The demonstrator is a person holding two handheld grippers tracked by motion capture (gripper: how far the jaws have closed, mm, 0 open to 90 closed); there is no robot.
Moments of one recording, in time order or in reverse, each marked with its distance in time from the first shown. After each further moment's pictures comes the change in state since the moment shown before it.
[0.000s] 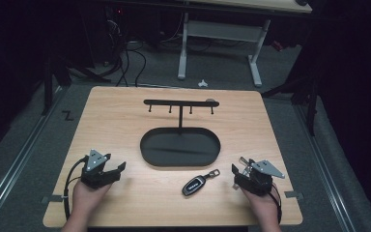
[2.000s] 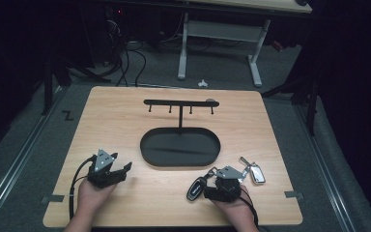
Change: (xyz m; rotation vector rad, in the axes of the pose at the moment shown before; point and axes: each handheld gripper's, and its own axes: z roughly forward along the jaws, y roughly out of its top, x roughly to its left) left arm -0.012 0.004 0.010 -0.005 -0.019 0.062; right arm 0.081 -0.008 0.024 0.189 0.186 -0.137
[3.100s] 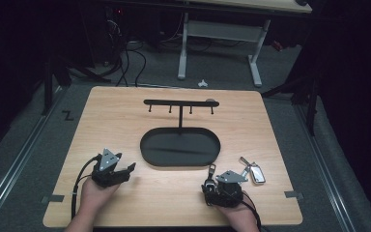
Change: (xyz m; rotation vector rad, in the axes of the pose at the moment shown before) left arm -0.006 0.003 0.008 0.020 -0.030 0.031; right arm 0.004 -0.008 -0.010 0.039 0.059 0.004
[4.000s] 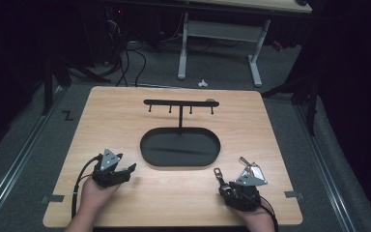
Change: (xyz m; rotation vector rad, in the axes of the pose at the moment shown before) left arm 0.000 0.000 0.001 0.010 -0.012 0.007; right arm -0.035 -0.022 -0.028 0.048 -0.006 0.040
